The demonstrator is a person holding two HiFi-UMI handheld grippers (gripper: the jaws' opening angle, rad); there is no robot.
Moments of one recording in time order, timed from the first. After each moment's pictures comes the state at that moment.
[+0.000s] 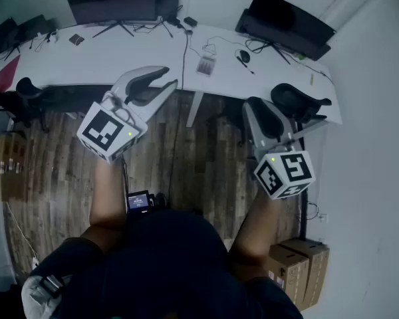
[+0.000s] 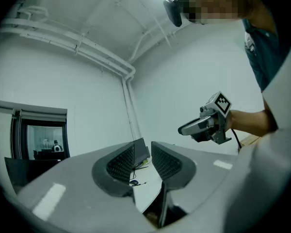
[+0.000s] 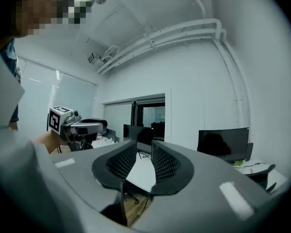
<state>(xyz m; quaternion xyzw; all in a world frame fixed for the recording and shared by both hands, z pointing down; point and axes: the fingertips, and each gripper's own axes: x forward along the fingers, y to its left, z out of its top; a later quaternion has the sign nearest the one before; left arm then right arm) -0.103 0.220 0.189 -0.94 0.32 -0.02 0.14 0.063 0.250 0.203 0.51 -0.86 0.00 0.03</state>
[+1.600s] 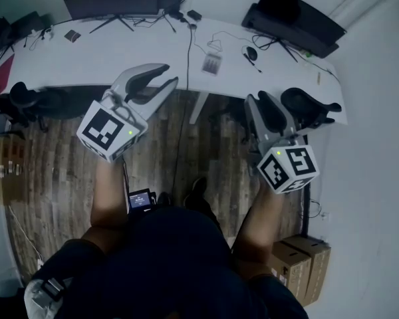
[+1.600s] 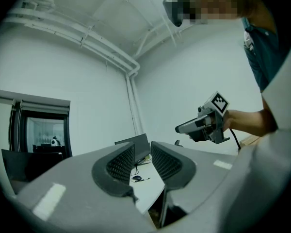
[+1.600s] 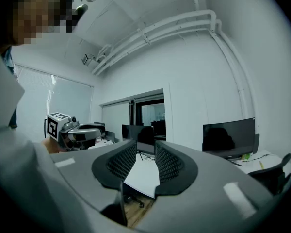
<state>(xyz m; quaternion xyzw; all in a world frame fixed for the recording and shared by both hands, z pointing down) -0.135 0.152 0.215 -0.94 0.31 -0.03 0.12 0.033 0.176 0.222 0.51 -0.86 0.03 0.02</state>
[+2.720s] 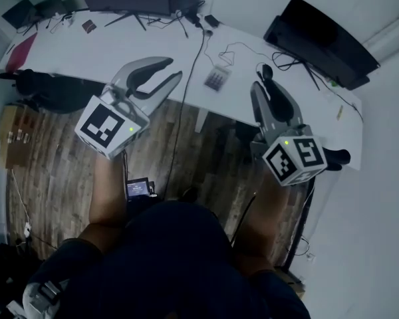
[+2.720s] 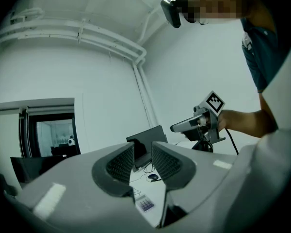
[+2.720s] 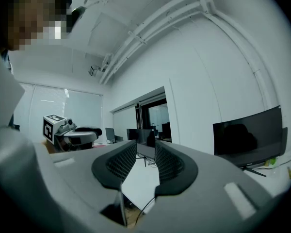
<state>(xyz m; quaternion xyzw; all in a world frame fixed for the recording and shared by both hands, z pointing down) -0.034 0.028 0.216 -0.90 0.41 -0.08 0.12 0.128 0.001 0.222 0.40 -0.91 0.05 -0.01</state>
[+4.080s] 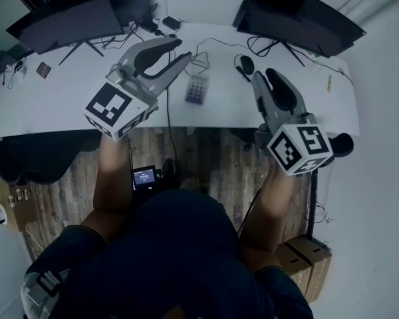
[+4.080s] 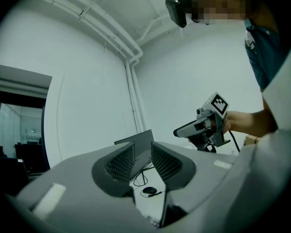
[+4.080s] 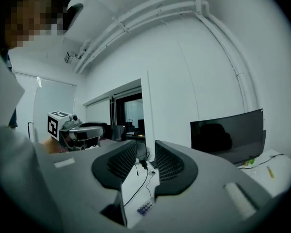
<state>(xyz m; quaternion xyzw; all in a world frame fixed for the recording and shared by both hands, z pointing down) 0.002 -0.171 0.218 -0.96 0.26 -0.03 0.12 0.150 -0.136 0.239 0.53 -0.84 0.07 0.02</state>
